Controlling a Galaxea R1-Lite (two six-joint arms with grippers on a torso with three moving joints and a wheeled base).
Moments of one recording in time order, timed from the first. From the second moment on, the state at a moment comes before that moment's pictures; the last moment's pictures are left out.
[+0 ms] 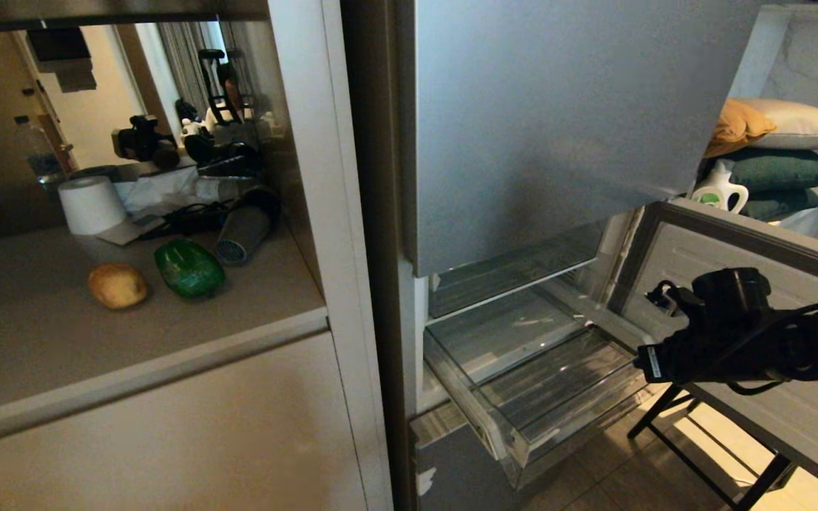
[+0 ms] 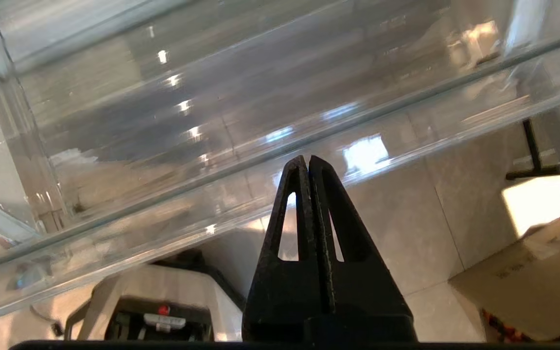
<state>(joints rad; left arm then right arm) 0.00 0.00 0.00 -0.02 0.00 0.00 -0.05 1.98 -0.93 -0.27 0.13 -0.08</state>
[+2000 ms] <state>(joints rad) 0.00 0.00 0.00 -0.02 0.00 0.00 -0.14 1.00 -0.36 -0.46 0.05 -0.17</state>
